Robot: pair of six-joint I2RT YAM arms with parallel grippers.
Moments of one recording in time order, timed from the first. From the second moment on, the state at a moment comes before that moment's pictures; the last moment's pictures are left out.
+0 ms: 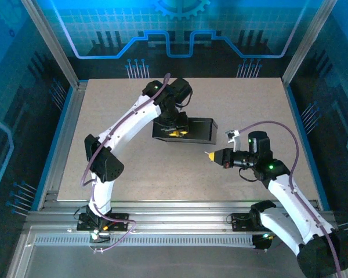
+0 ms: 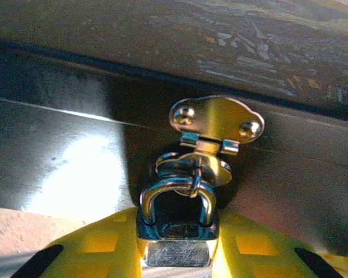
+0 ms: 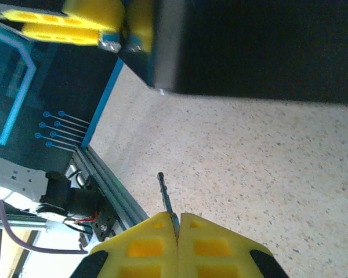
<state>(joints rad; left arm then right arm) -0.66 2.02 2.20 -1.52 0.20 -0.81 0.26 0.83 0.60 -0.39 -0.76 0.44</state>
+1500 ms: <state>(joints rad) -0.57 2.08 2.33 -1.56 0.23 -0.54 0.39 0.87 0.74 -0.46 -0.59 0.54</state>
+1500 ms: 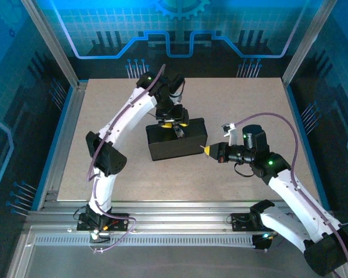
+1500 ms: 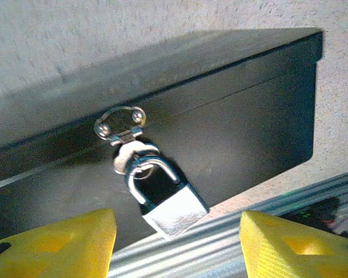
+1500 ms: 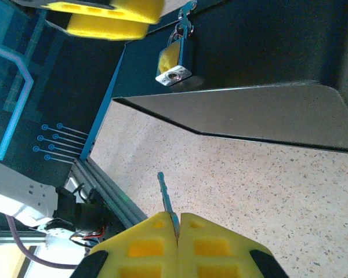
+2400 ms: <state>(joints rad) -0.54 1.73 1.83 -1.18 0.50 1.24 0.36 0.97 0.93 -0.66 -0.71 0.42</state>
